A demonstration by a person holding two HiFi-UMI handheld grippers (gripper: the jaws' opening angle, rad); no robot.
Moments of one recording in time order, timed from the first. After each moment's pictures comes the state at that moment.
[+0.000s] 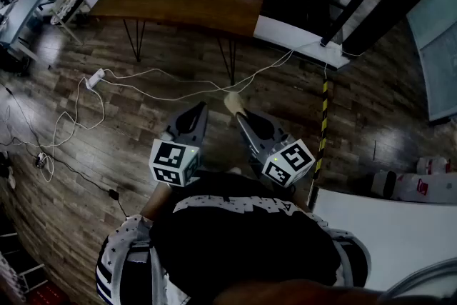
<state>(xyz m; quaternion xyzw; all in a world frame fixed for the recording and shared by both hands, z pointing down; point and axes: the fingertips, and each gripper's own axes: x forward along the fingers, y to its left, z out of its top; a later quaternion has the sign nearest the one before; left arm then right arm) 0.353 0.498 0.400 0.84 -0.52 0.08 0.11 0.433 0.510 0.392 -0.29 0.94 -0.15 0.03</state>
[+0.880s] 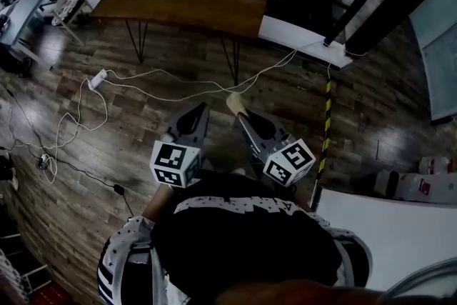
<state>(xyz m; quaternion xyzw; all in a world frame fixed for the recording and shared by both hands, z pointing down) 0.338 0.489 0.397 0.84 -0.53 0.08 0.12 0.421 0.498 0.397 -0.29 0.94 -0.17 0.03</state>
